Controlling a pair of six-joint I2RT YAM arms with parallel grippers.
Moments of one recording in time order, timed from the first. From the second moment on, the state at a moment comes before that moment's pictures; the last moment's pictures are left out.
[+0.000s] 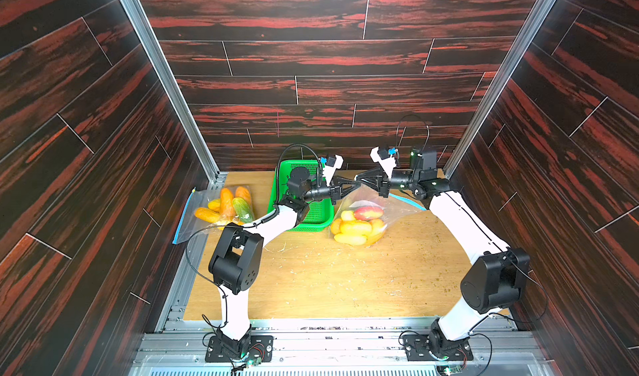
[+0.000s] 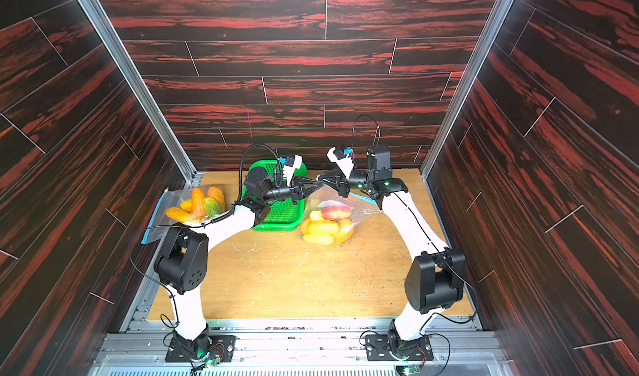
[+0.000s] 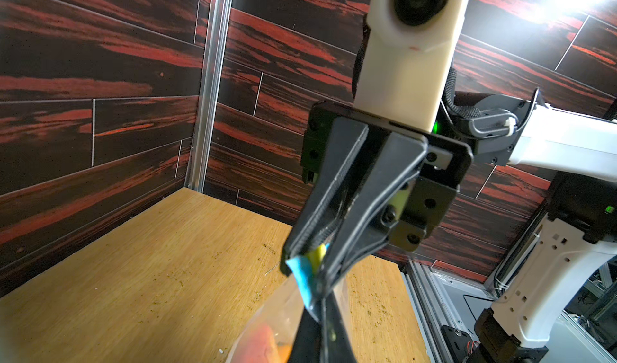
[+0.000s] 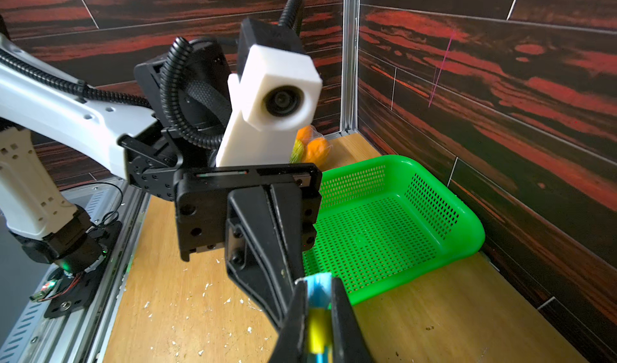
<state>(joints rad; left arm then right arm) -0.46 1.94 1.42 0.72 0.98 -0.45 0.26 1.67 1.56 -0.29 -0.99 -0.32</state>
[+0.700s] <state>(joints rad) -0.47 1.96 1.40 0.81 0.98 -0.54 0.19 1.65 1.50 -0.36 -1.13 -0.37</state>
